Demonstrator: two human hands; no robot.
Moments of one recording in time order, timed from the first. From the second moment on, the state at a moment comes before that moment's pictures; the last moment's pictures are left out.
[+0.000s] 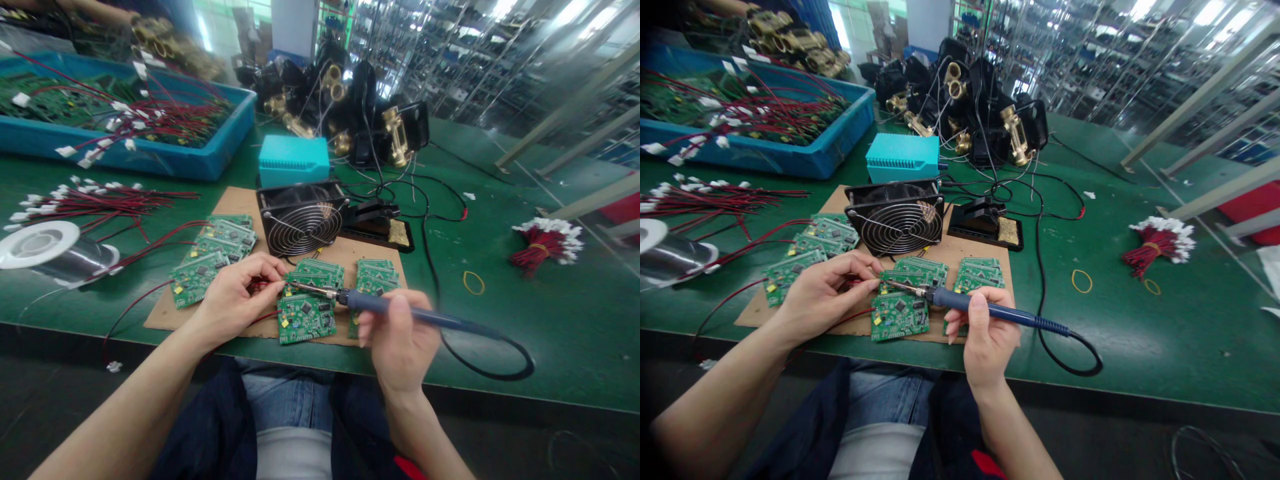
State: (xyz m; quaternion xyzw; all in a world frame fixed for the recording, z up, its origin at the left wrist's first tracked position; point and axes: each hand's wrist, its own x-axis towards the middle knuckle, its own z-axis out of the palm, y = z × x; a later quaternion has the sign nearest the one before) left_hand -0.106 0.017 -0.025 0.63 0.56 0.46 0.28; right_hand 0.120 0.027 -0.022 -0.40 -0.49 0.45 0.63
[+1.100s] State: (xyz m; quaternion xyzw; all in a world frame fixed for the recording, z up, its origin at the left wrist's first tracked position) left_hand -0.105 0.017 -0.029 0.67 0.55 0.45 0.22; right_hand 0.164 0.057 -0.002 -0.41 -0.37 0.29 0.78
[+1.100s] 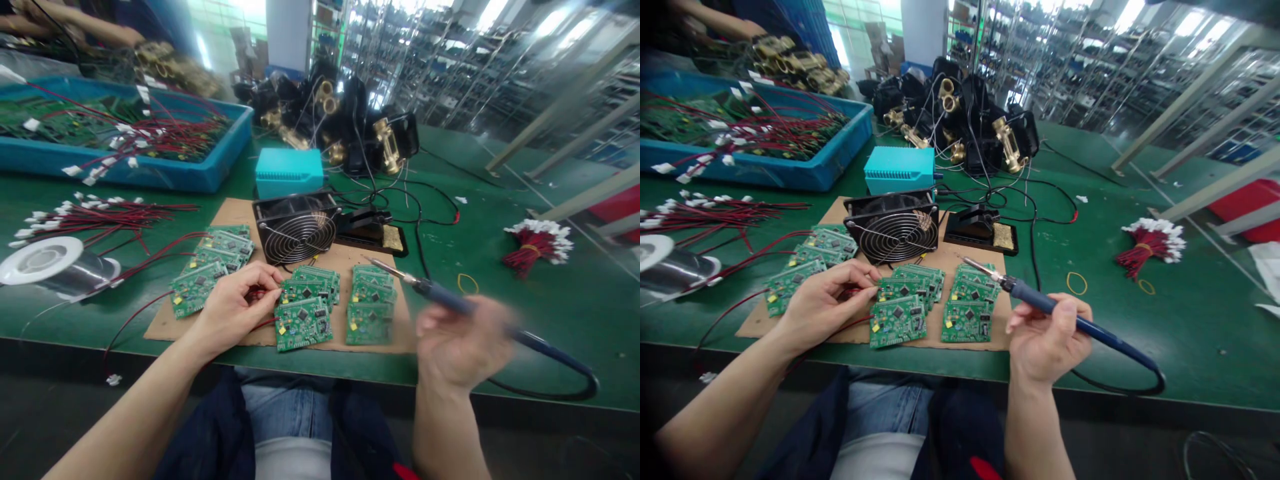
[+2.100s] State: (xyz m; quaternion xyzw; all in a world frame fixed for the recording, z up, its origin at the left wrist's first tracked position) left_hand -0.068 -0.019 -0.014 0.83 0.52 0.19 -0.06; right_hand 0.179 0.062 -0.004 -0.44 -0.27 0.36 0.78
